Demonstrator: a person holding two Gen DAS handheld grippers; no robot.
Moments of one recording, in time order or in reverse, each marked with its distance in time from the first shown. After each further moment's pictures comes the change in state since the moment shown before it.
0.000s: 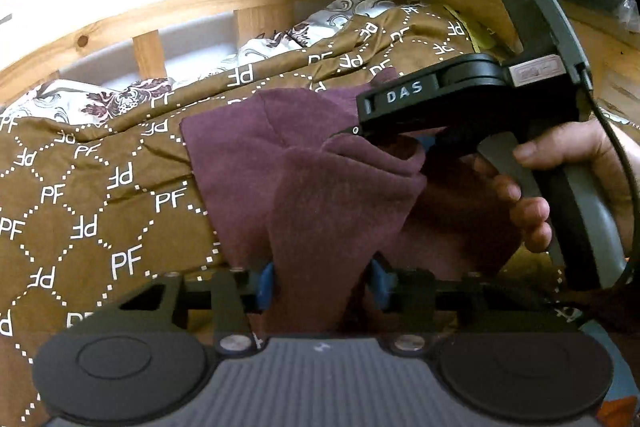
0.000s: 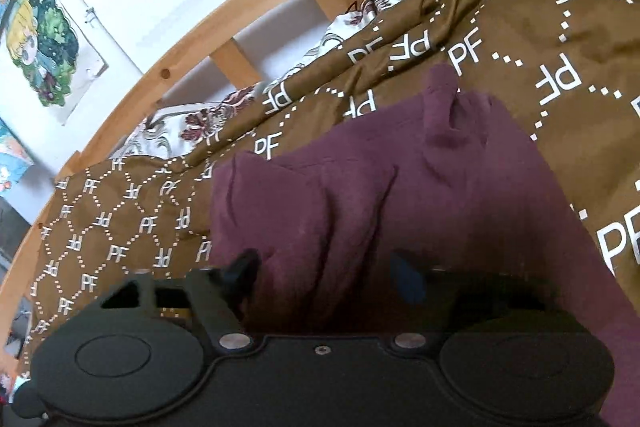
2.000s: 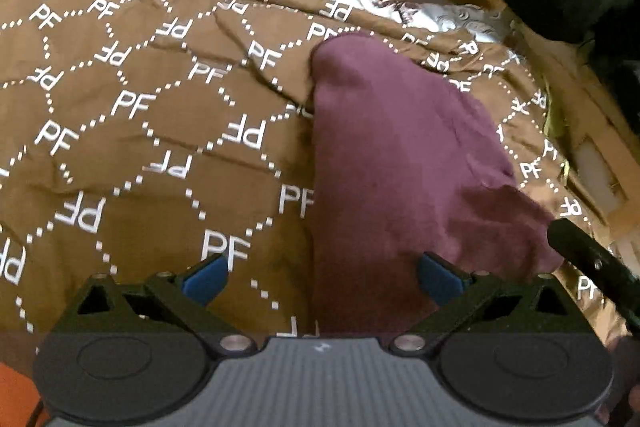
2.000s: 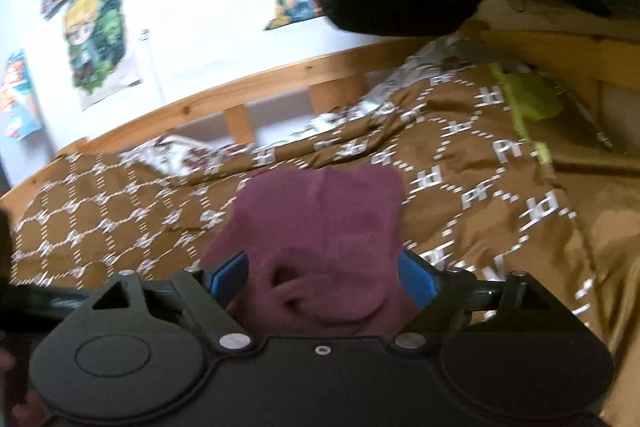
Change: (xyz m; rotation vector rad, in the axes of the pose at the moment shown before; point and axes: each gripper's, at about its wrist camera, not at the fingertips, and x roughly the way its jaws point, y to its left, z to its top) left arm 0.010 0.025 -0.015 -0.596 0.107 -0.043; right arm -0.140 -0.014 -0.066 -0.288 -0.274 -0.100
